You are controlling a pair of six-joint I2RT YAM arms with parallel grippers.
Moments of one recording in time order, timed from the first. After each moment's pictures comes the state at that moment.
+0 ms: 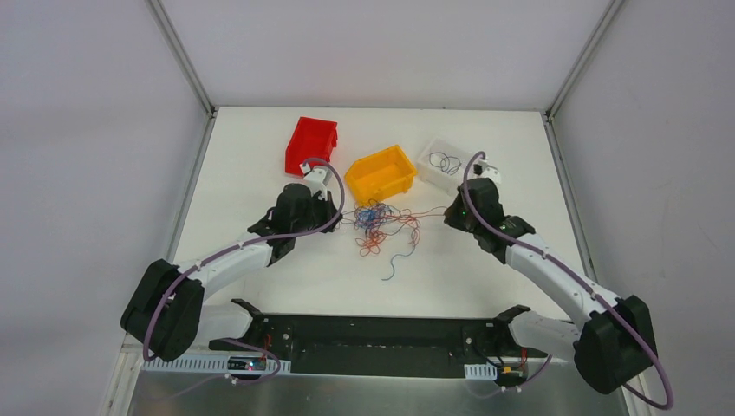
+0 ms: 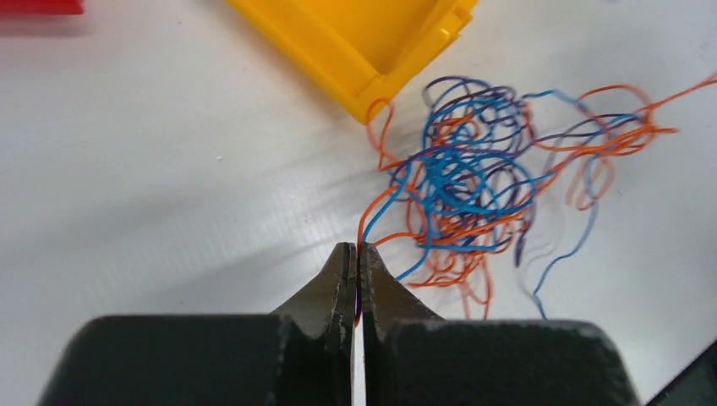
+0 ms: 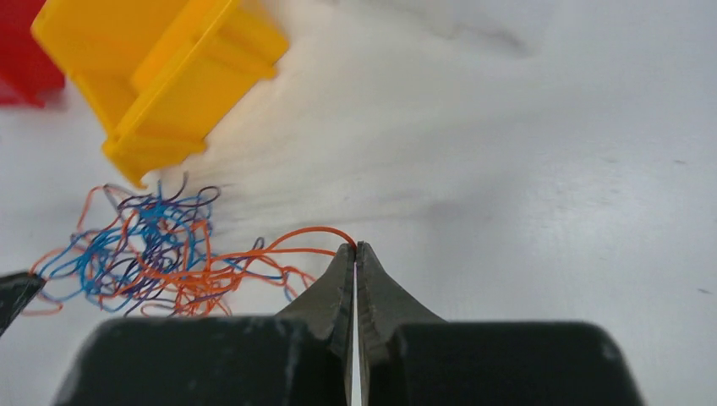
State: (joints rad) left arm -0.52 1.23 0.56 0.19 0.11 -0.35; right arm 0.52 1.14 0.72 -0.30 0.18 0.64
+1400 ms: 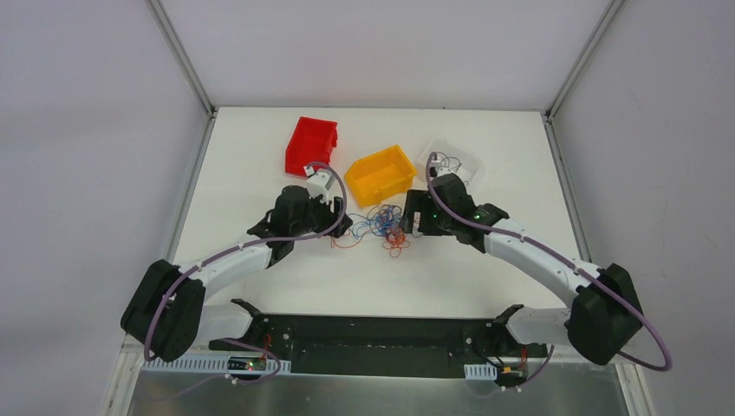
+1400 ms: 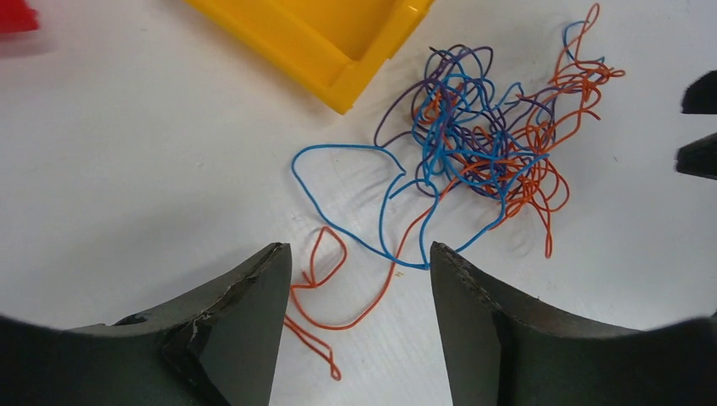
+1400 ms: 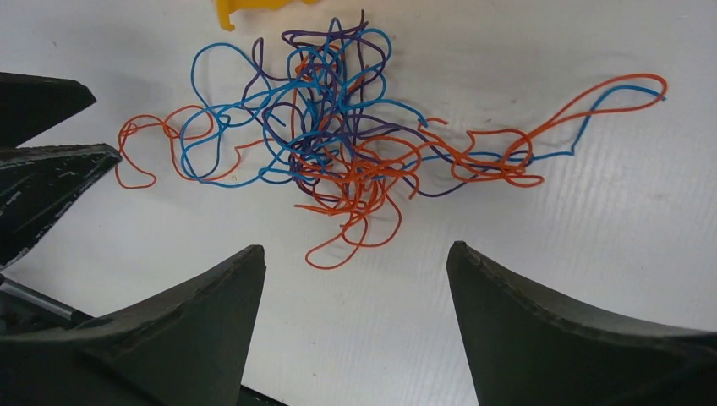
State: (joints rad) left arm -0.52 1.18 0.51 0.21 0.12 -0.27; right arm 0.67 1.23 0.85 -0.44 0.06 0.60
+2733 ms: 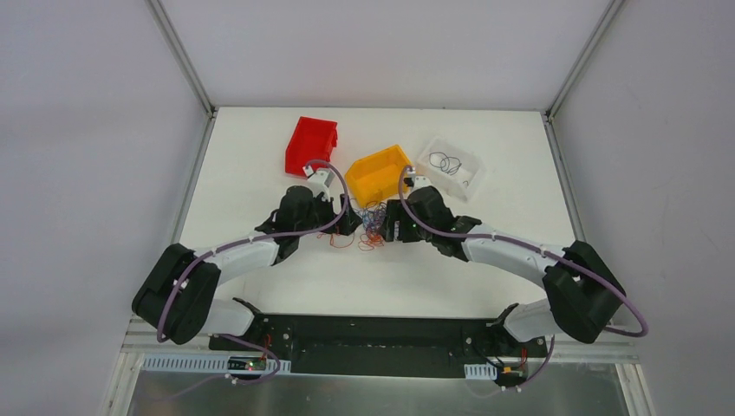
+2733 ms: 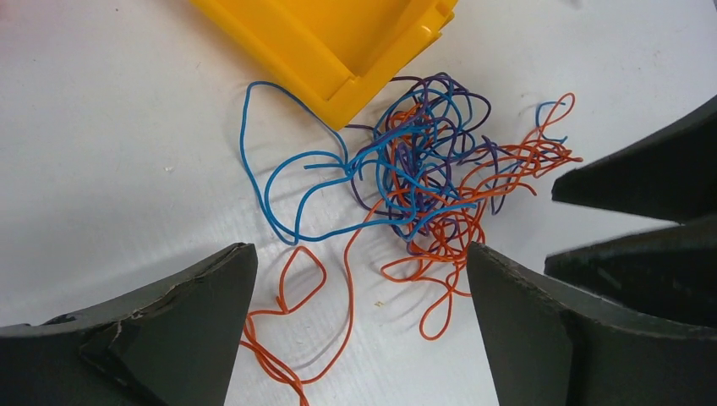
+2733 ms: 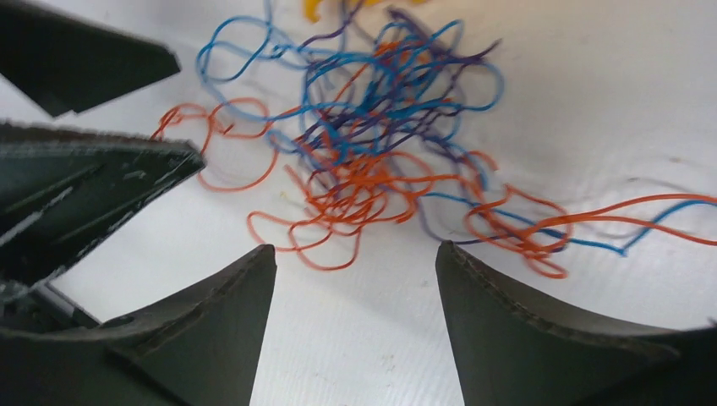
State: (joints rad) left arm -0.51 1.32 0.52 0.34 0.16 -0.41; right arm 0.81 1.41 0.77 -0.07 0.05 0.59
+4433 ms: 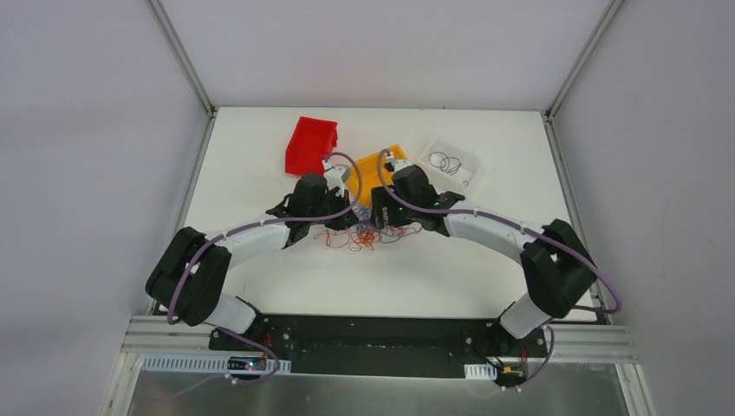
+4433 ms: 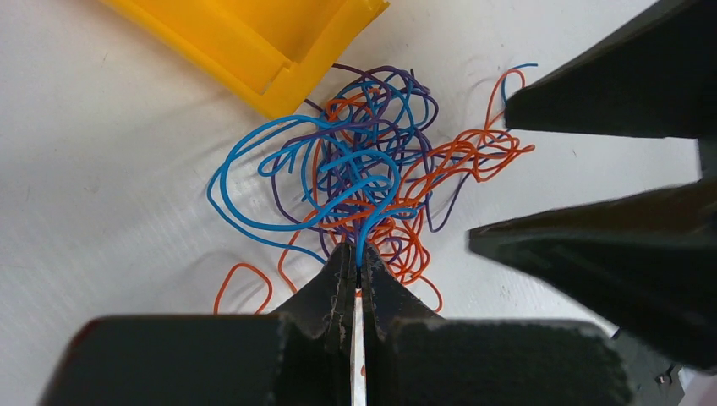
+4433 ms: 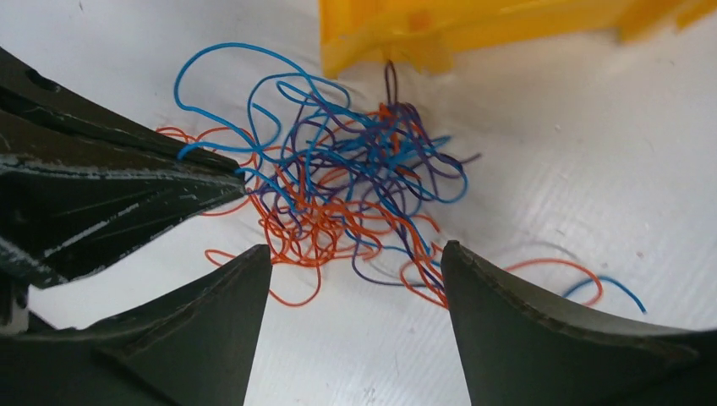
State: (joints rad) left arm -0.54 1.45 0.70 0.15 0.27 -0.37; right arm 0.74 1.54 0.98 -0.22 -0.01 0.48
